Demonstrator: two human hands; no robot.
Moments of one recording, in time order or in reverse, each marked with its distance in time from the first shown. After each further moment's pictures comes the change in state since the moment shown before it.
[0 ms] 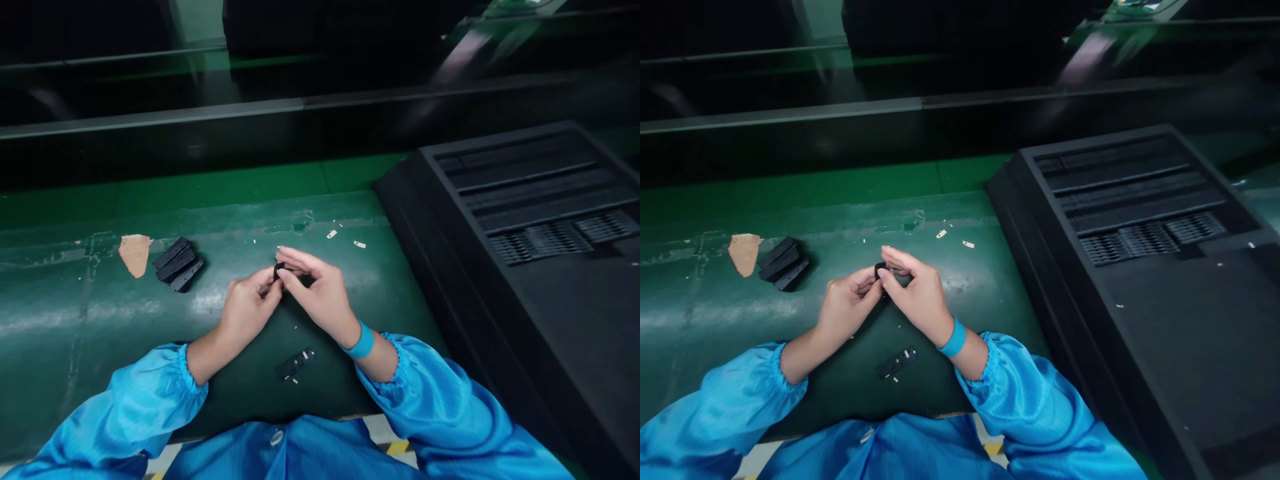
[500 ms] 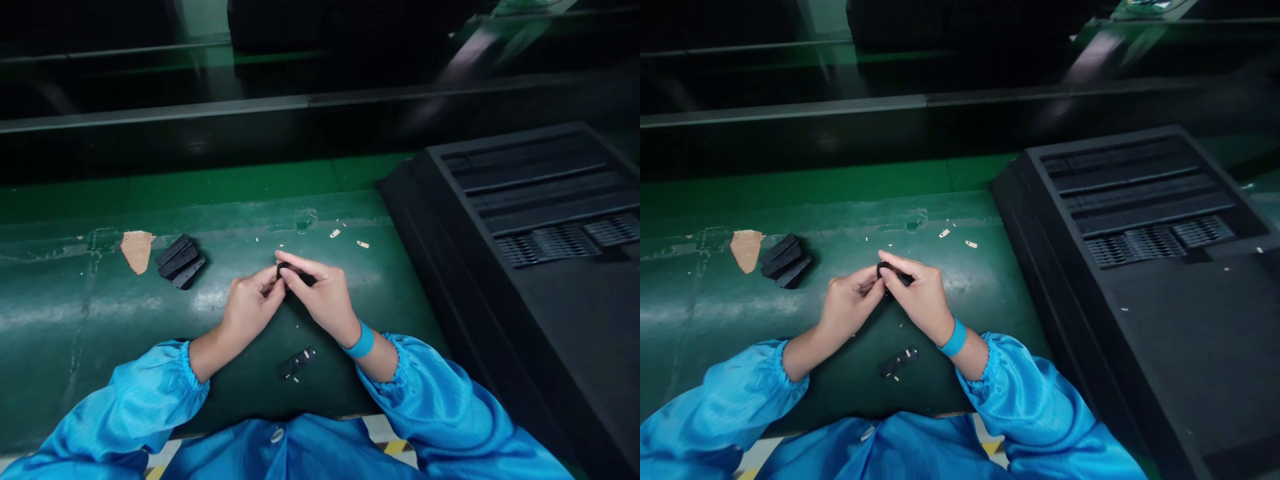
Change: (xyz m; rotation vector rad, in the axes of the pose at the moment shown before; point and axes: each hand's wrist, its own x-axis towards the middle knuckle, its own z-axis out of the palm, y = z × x) left_hand -0.001 0.005 0.000 0.101 0.027 0.043; right_hand -0.003 -0.004 -0.001 -0.062 -0.016 -0.043
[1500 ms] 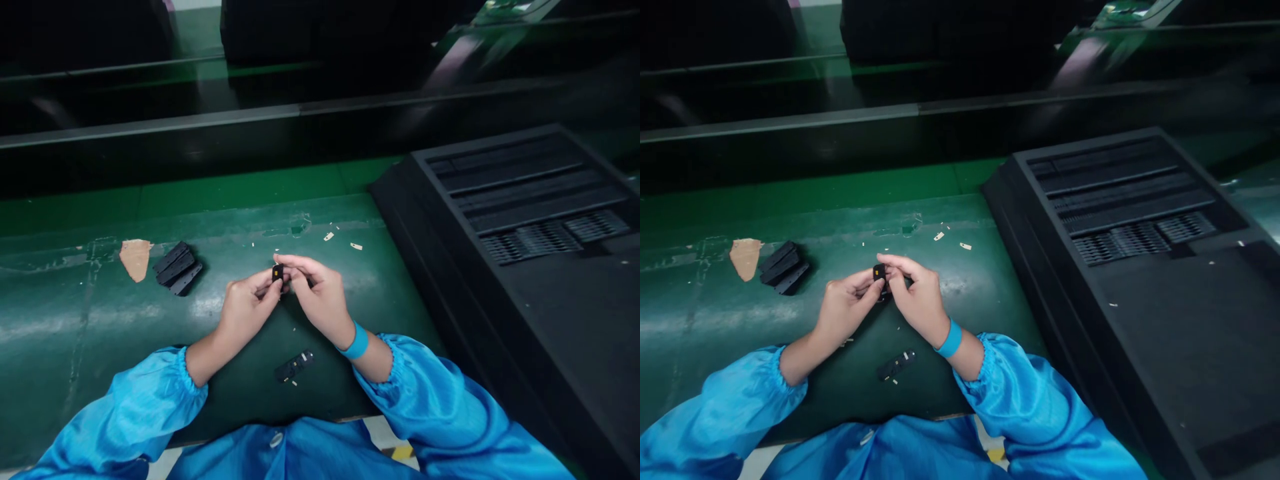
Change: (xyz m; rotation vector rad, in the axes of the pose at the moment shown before) left_hand 0.003 -0.001 0.000 -0.118 -0.008 0.000; right_hand 0.000 0.003 0.005 0.027 0.058 -0.050
